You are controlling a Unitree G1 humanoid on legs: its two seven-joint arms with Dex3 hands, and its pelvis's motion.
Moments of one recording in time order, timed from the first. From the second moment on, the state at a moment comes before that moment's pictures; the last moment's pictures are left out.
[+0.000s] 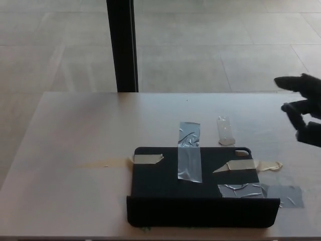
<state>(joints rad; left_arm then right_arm) -0.11 0.66 0.70 1.22 -0.26 0.07 -0.19 -0.50 -0.60 0.19 0.32 -0.11 -0.08 0.07</state>
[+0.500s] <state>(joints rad) -0.11 0.66 0.70 1.22 -0.26 0.07 -0.19 -0.56 -0.59 0.58 0.38 -0.31 -0.09 0.14</state>
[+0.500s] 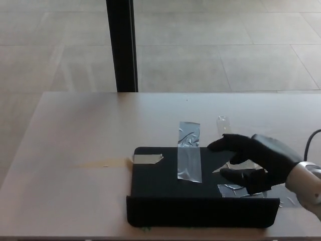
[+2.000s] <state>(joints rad) -0.18 0.72 0.69 1.23 -0.30 0.07 -0.19 -0.08 -0.64 0.74 -0.24 -0.86 0.09 0.04</state>
